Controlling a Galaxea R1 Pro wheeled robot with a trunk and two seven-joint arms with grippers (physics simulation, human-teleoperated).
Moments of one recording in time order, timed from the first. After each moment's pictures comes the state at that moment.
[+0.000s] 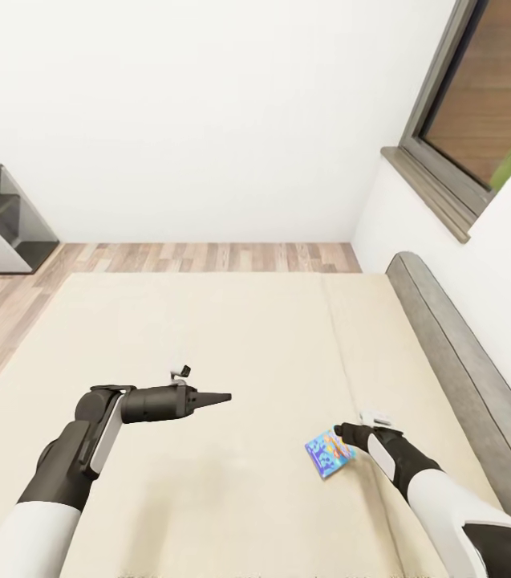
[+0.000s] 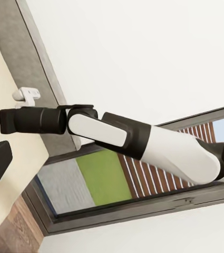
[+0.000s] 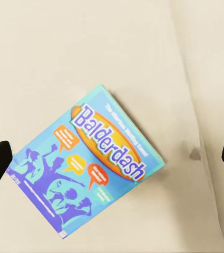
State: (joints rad) left arm -0.60 0.08 0.00 -1.22 0.20 0.99 -1.39; right arm -0.80 -0.06 -0.05 -0.29 -0.18 0.27 0.00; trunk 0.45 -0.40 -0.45
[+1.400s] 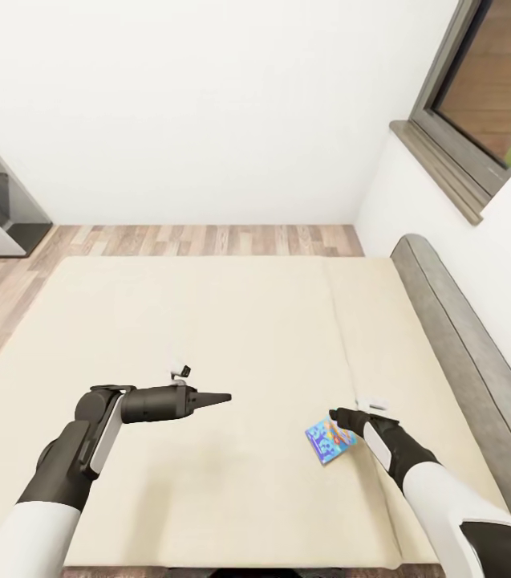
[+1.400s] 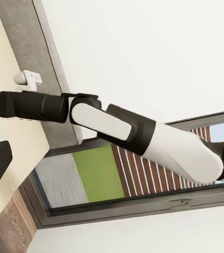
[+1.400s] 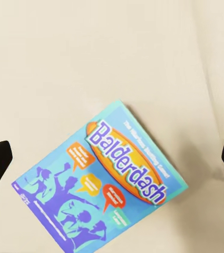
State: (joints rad) left arm -0.60 0.08 0.00 -1.22 0.19 0.99 -1.39; right arm -0.81 -0.05 -0.05 -0.37 -0.18 0.27 0.01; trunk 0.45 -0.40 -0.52
